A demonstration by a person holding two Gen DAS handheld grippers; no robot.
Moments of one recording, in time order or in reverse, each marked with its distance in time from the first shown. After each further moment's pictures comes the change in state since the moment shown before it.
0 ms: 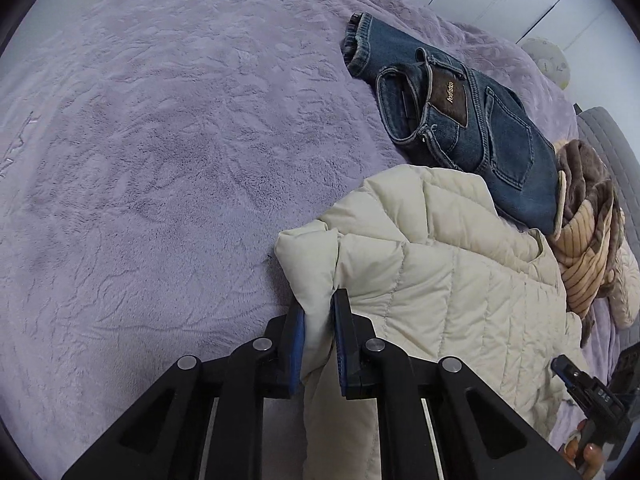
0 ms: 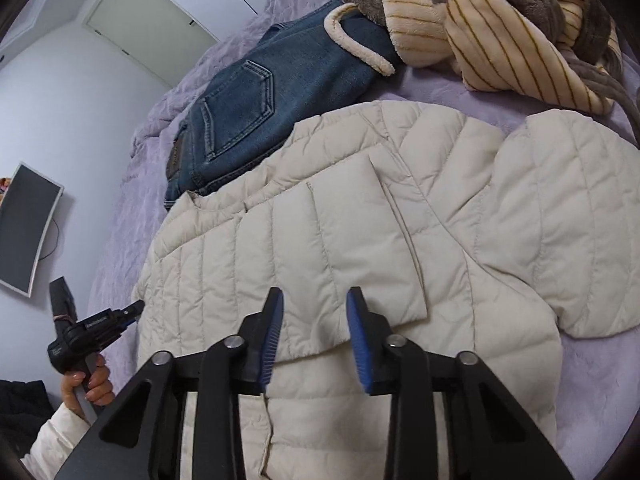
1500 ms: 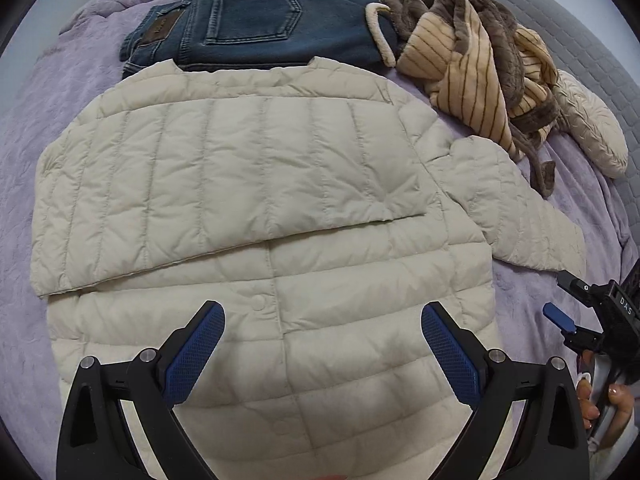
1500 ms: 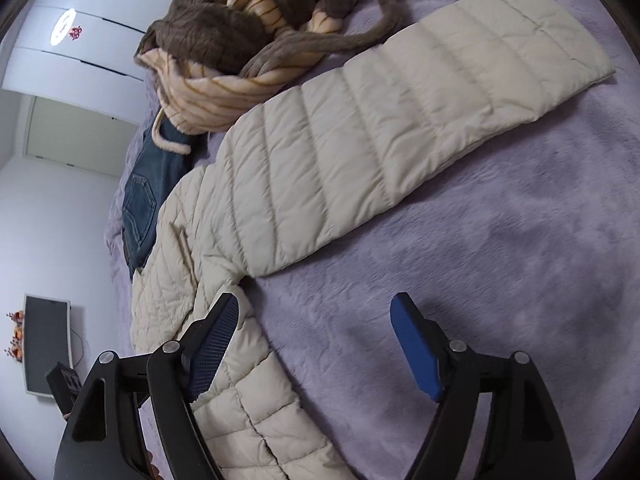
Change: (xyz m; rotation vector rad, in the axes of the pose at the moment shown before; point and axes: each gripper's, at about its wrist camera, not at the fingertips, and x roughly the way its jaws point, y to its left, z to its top) left arm -0.010 -0.255 -0.177 0.363 0.107 0.016; right arm -0.131 -0.221 -0.059 0.440 -0.074 0.029
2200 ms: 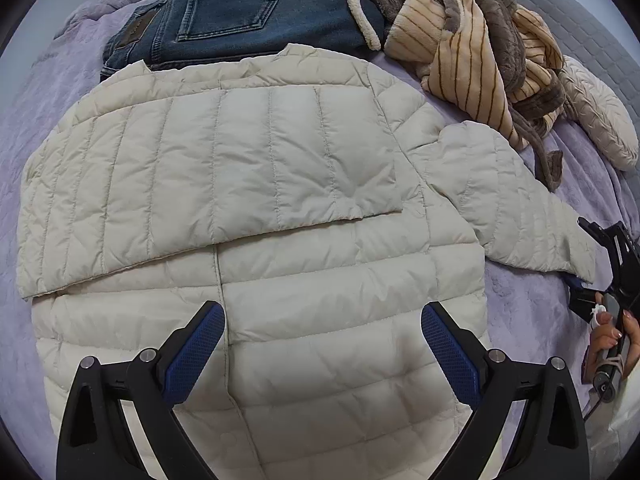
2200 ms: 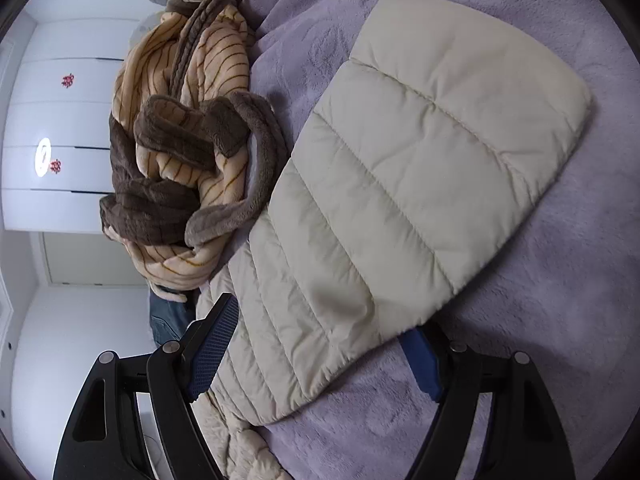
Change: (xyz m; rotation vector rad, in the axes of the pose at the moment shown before) left arm 0.020 -0.034 0.006 0.003 0.033 0.035; right arm -0.005 -0.099 0.097 0.360 -0.162 0.162
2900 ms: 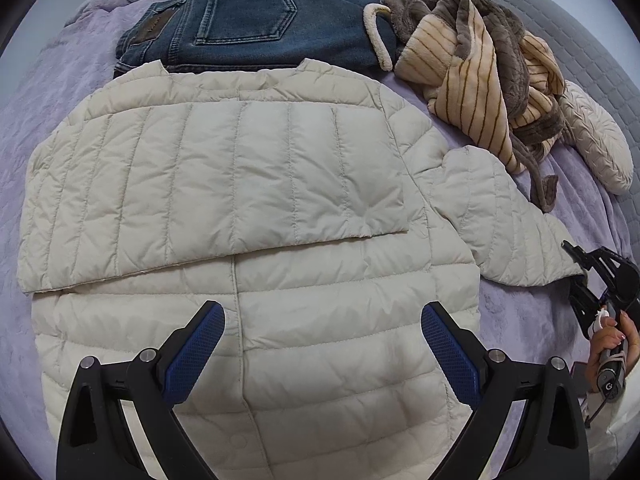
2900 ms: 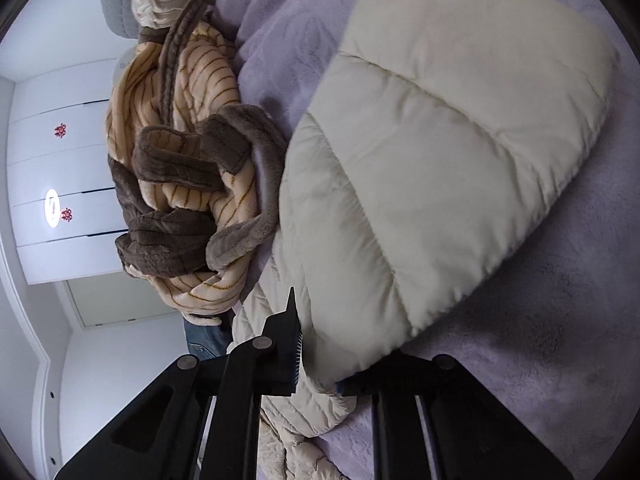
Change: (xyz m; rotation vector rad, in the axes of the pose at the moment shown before) left arm -0.014 0.020 0.004 -0.058 -0.045 -0.027; right arm 0.004 0.010 -0.001 0.139 0.002 0.076
